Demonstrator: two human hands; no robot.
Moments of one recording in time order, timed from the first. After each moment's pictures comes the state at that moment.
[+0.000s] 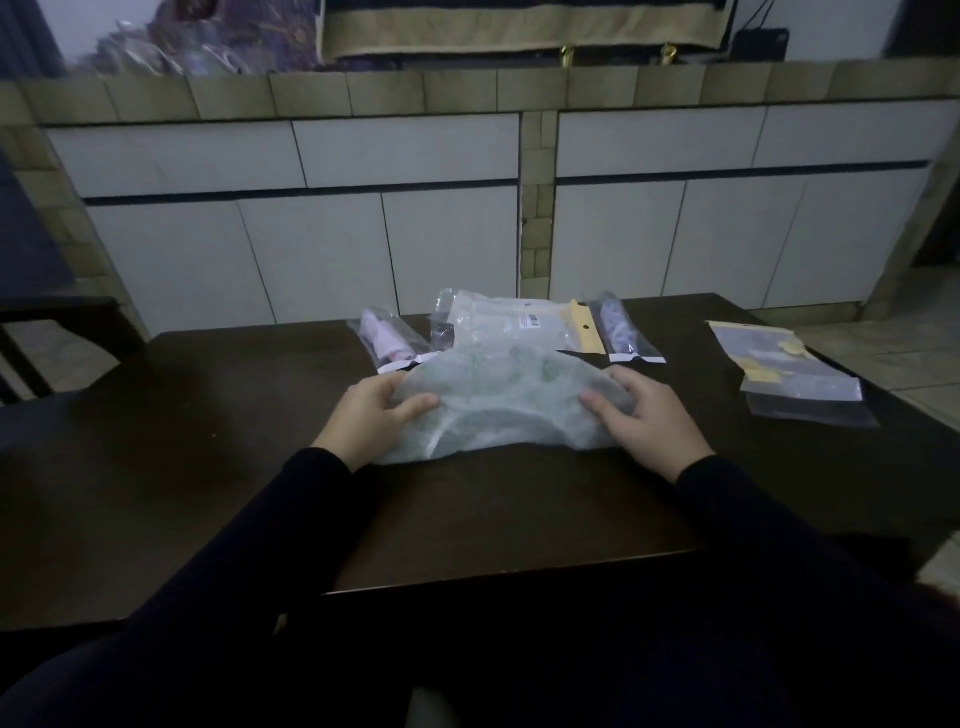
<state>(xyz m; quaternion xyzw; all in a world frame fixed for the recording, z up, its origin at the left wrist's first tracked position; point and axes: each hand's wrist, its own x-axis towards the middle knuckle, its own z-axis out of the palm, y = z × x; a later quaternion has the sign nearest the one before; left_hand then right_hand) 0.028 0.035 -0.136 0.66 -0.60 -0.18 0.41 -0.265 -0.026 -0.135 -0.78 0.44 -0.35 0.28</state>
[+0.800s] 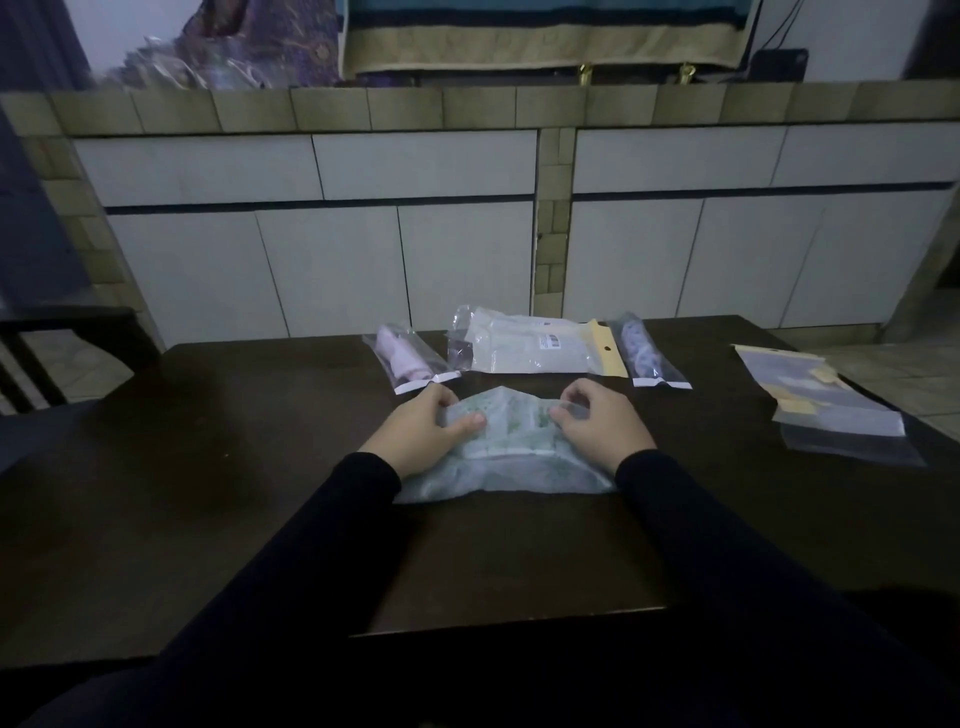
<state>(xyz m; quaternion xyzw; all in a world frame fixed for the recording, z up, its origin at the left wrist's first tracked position) 0.021 0.000 -0.140 0.70 -0.63 -0.18 0.29 -0.196 -0.067 -0.145 -0.75 0.53 -0.31 0.25</state>
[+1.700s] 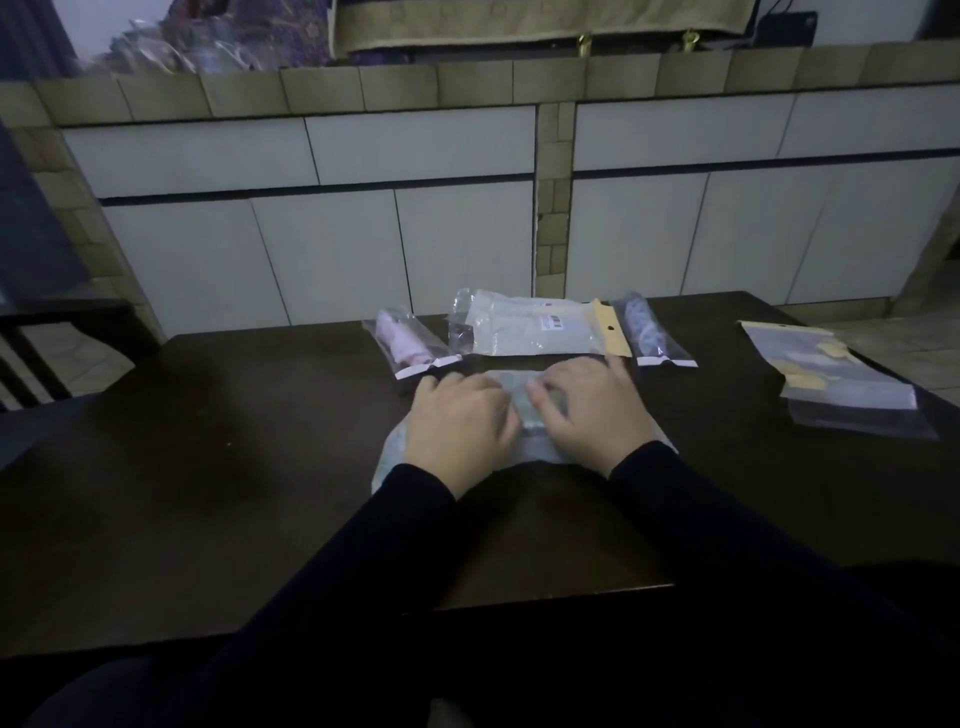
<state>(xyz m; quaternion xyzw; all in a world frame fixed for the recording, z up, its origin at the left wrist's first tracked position) -0.033 0.018 -0.141 0.63 -0.70 0.25 0.23 -0.187 -0.039 -0.132 -0.86 0.43 -0.29 0.00</state>
